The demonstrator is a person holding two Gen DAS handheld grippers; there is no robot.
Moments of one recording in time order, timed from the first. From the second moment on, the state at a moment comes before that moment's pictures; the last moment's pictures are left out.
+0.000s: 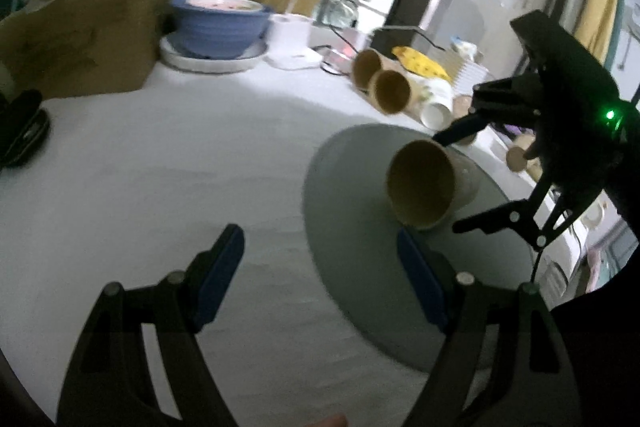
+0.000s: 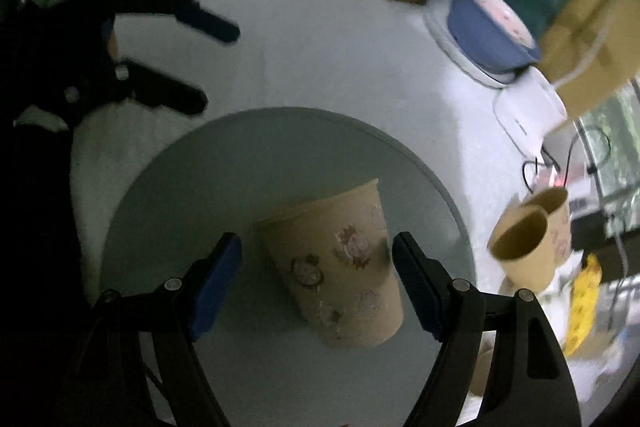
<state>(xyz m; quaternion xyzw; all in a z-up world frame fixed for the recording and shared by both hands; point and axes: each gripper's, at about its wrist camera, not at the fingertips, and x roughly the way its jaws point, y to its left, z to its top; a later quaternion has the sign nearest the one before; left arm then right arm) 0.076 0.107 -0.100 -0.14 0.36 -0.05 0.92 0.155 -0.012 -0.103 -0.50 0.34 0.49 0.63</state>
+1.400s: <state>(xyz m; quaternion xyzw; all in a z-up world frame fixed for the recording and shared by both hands) 0.111 0.087 -0.074 -0.15 0.32 -0.09 0.93 0.175 -0.074 -0.077 -0.14 0.32 0.36 0.86</state>
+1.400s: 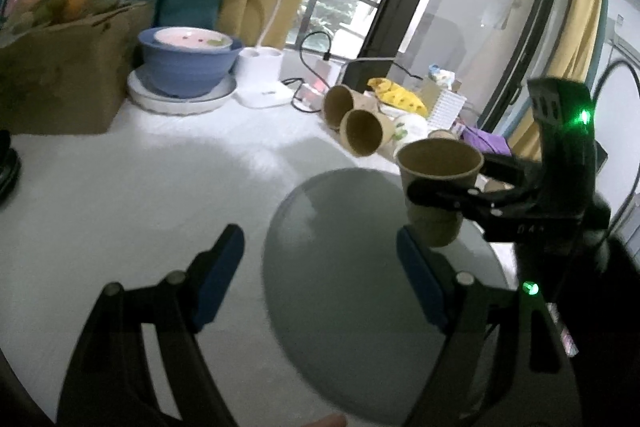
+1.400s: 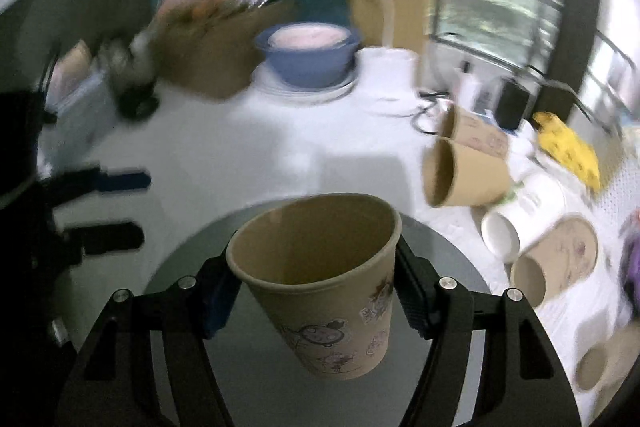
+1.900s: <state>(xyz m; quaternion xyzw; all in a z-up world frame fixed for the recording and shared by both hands) 0.147 0.076 -0.073 -0.16 0.32 -0.08 0.93 0.201 -0.096 -0.097 -0.04 0.30 0.34 0.89</state>
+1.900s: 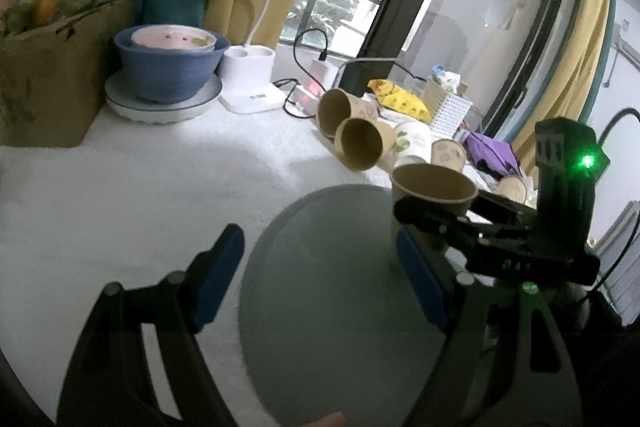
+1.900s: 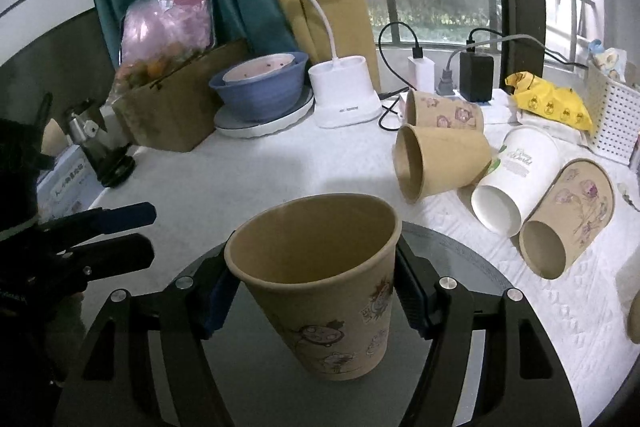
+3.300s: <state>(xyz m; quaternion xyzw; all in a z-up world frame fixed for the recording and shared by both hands) 0.064 0.015 -0.044 -0.10 0.27 -0.07 0.95 0.102 -0.152 -0.084 -0.04 0.28 0.27 0.92</state>
